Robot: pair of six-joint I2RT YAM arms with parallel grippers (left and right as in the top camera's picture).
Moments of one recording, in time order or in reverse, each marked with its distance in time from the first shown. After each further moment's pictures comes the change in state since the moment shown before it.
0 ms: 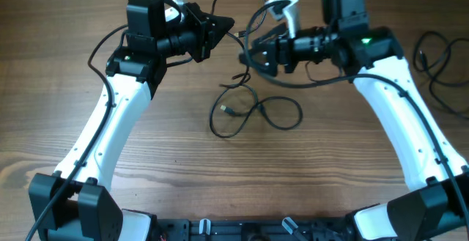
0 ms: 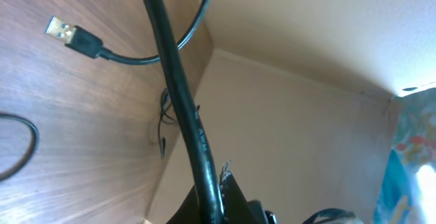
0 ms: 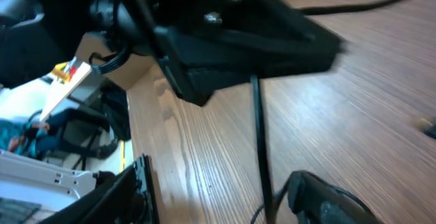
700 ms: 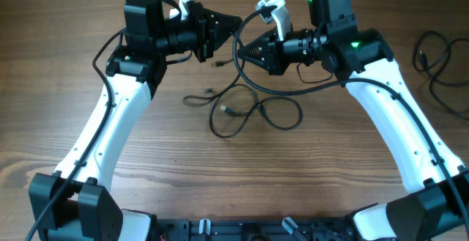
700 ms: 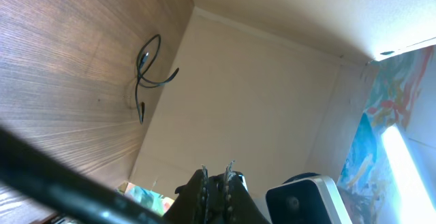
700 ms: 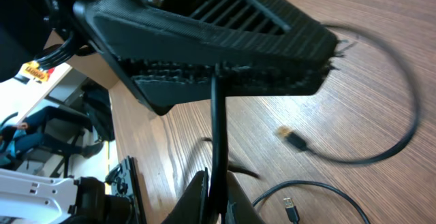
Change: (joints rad) left arm 0.000 0.000 0.000 0.087 0.153 -0.090; right arm 0.040 0.000 0.000 0.018 0.100 0.034
